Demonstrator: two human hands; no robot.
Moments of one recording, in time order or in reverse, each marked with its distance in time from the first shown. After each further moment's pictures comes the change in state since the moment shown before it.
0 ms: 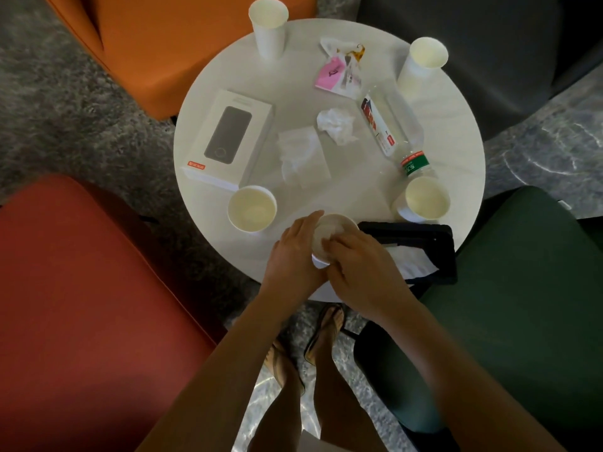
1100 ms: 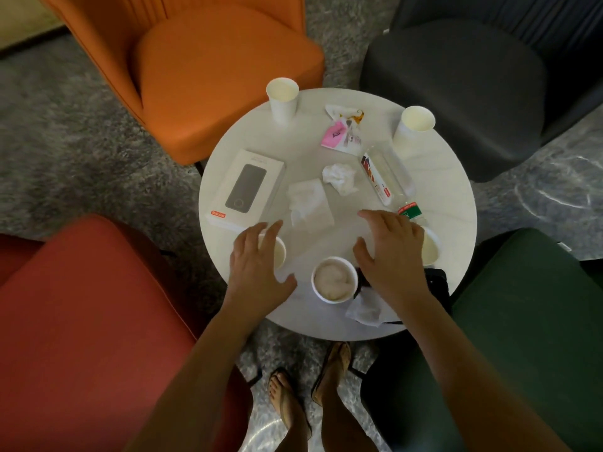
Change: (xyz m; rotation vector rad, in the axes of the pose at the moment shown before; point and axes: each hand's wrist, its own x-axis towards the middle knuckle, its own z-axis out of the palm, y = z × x) left_hand 0.008 -0.005 -0.075 0.268 0.170 -0.088; right_hand 0.043 0.017 -0.056 -0.081 0.416 0.178
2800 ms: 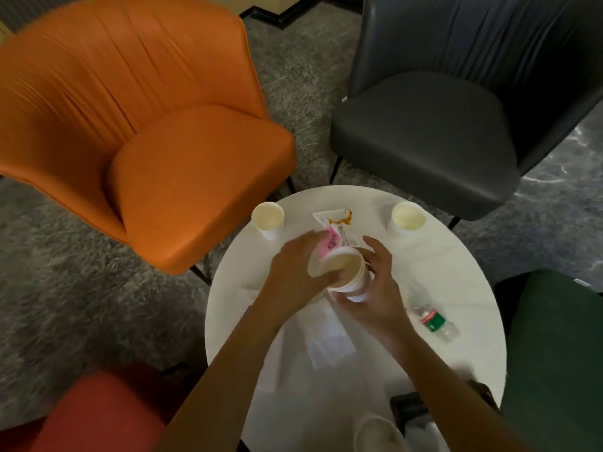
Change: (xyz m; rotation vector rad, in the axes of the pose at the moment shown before) left_hand 0.243 0.071 -0.061 -0.289 -0.273 0.189; right_hand 0.167 -0.006 0.035 0.513 0.365 0.127
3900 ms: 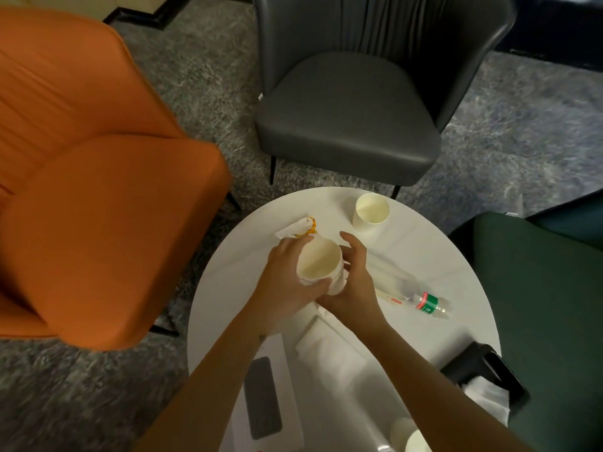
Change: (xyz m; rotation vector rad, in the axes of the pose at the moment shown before) left_hand 0.075 -0.033 -0.001 0.090 -0.283 0.268; right_hand 0.024 0.013 0.049 0.188 0.039 0.598
